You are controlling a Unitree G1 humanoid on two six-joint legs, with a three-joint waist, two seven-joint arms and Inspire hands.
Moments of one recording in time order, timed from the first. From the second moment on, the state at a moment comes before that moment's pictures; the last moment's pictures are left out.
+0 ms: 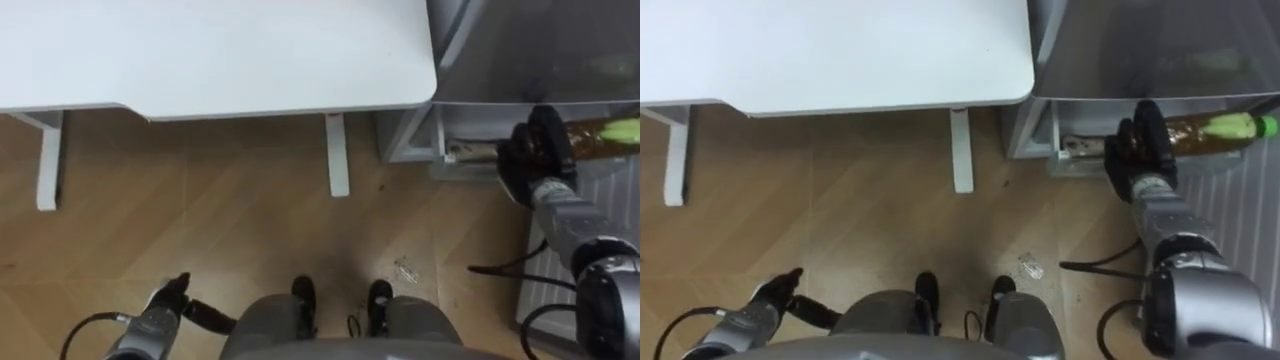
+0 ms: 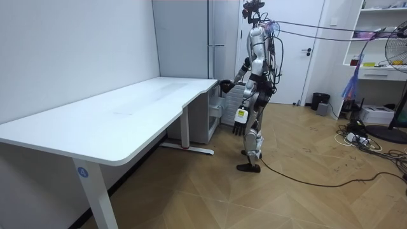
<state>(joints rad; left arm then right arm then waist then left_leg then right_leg) 0.05 0.27 -0.13 1.02 0.19 0.16 0.03 -0.46 -0.40 -0.17 1.30 1.53 0.11 0.09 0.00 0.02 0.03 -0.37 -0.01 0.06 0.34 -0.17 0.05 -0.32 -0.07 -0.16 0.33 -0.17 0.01</state>
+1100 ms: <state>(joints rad) 0.03 0.29 -0.26 1.05 0.21 0.16 -0.01 -0.60 -0.46 -0.02 1.34 1.39 0.18 0.02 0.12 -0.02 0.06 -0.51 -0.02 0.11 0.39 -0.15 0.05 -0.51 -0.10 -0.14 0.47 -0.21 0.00</state>
